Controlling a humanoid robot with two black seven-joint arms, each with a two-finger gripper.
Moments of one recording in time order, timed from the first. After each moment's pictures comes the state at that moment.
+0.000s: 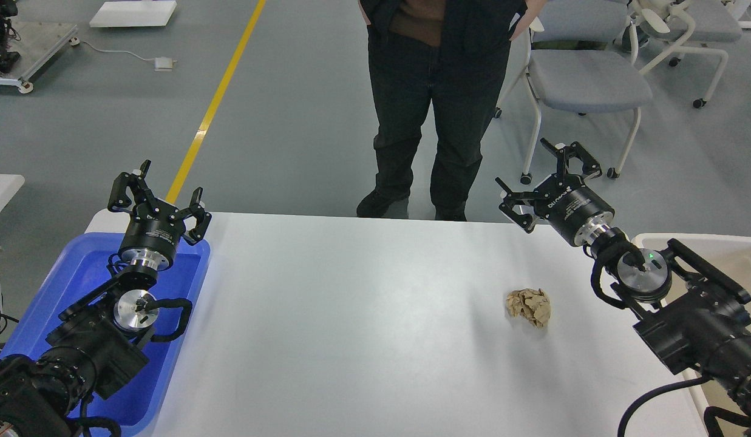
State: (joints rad) left arm -0.72 0.21 -0.75 -0.21 -0.11 -0.59 -0.58; right arm 0.73 -0.28 0.83 0.67 0.25 0.36 -0.02
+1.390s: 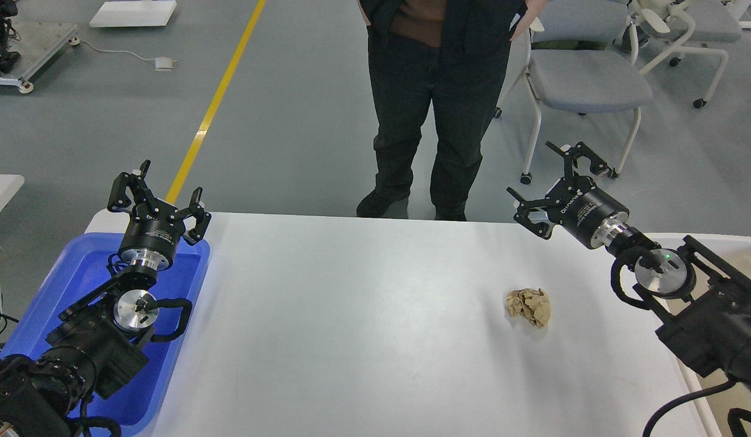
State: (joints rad) left arm -0.72 0.21 -0.75 -0.21 -0.11 -0.59 -0.58; right arm 0.73 -0.33 0.83 0.69 0.09 0.38 -0.02
